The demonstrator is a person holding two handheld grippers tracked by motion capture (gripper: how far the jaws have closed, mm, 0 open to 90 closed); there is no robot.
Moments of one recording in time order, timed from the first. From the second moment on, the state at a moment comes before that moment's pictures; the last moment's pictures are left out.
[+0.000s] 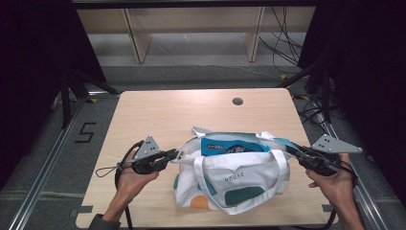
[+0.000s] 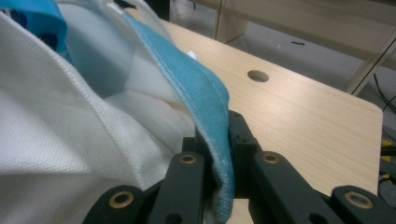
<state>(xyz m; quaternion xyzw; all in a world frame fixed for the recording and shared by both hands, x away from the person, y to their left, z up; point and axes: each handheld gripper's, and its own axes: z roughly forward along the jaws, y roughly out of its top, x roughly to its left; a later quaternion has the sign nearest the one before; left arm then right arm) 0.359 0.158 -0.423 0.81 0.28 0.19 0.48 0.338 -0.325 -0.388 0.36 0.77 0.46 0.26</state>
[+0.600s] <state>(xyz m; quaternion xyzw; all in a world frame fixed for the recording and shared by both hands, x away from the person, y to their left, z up) 0.363 0.135 -0.483 0.86 0.27 0.14 0.42 0.351 -0.311 -0.439 0.36 0.82 0.39 0.21</state>
